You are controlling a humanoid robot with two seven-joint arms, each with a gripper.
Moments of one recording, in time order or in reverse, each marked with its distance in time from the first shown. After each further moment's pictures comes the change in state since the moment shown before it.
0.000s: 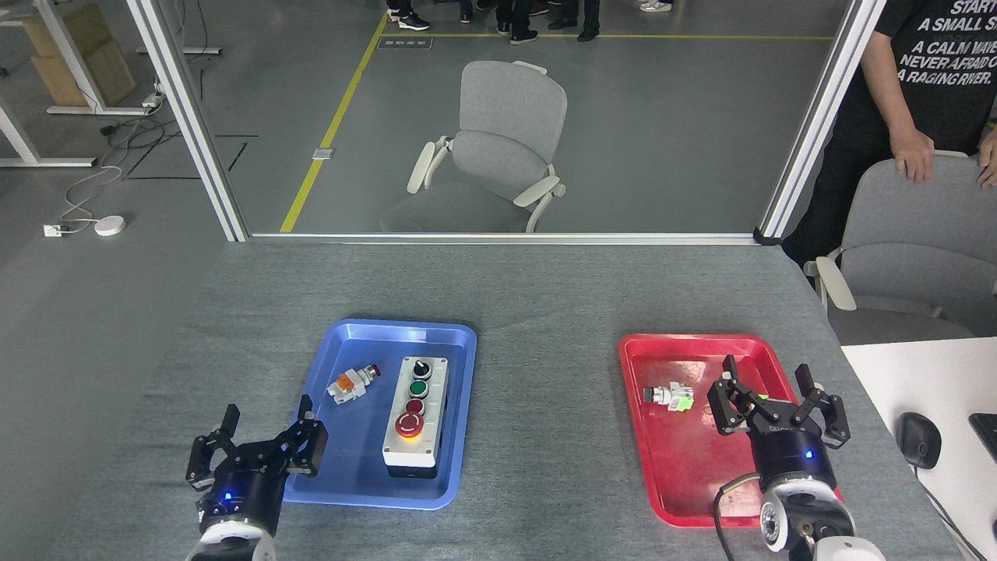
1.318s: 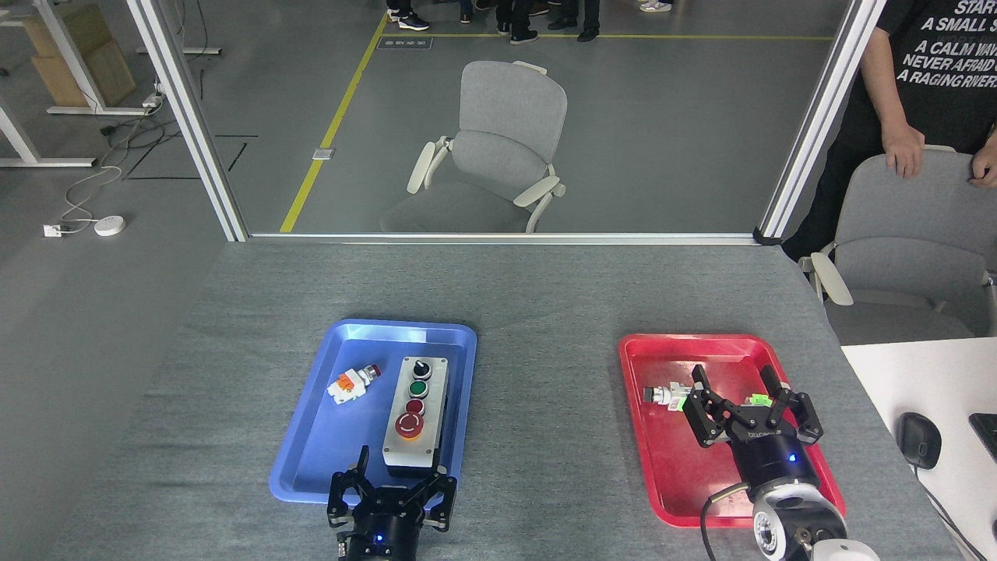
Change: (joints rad) left arm 0.022 -0.243 -0.201 0.142 -0.313 0.139 -0.003; right arm 0.002 0.001 0.006 0.017 -0.008 -0.156 0.006
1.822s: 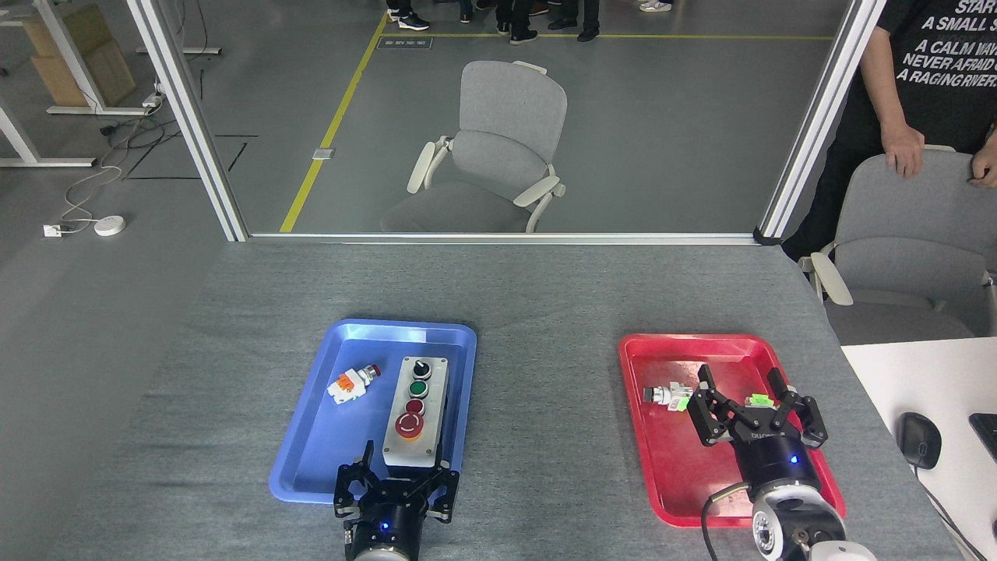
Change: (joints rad) left arm -0.065 -0.003 0.000 0.095 0.004 0.004 0.004; right arm 0.004 0.004 0.001 -0.003 -0.001 0.052 0.004
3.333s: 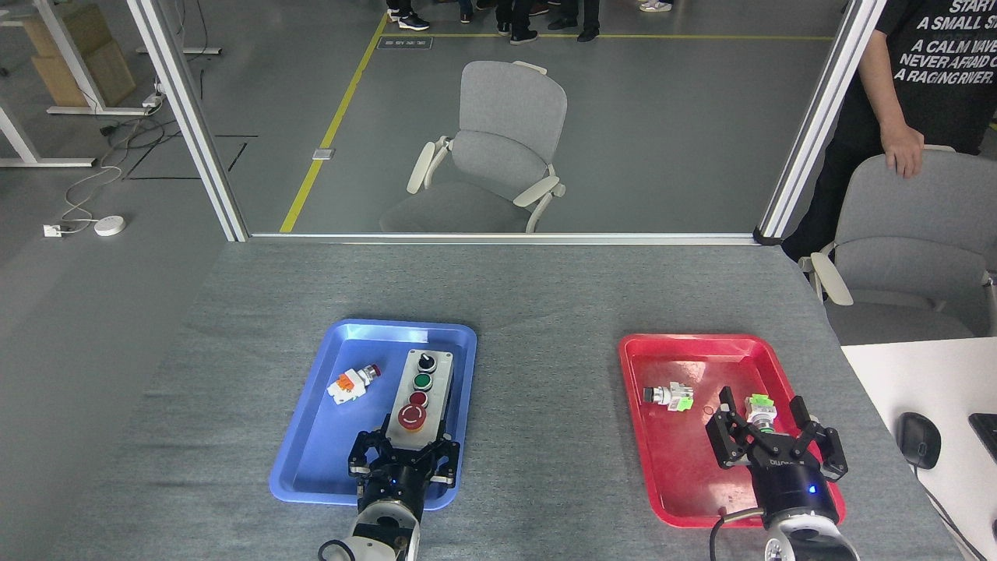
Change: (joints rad) left arm -0.221 0.009 0.001 0.311 0.067 -0.076 0.004; right arm 0.077 0.102 -0.178 -0.028 0.094 -0.073 0.012
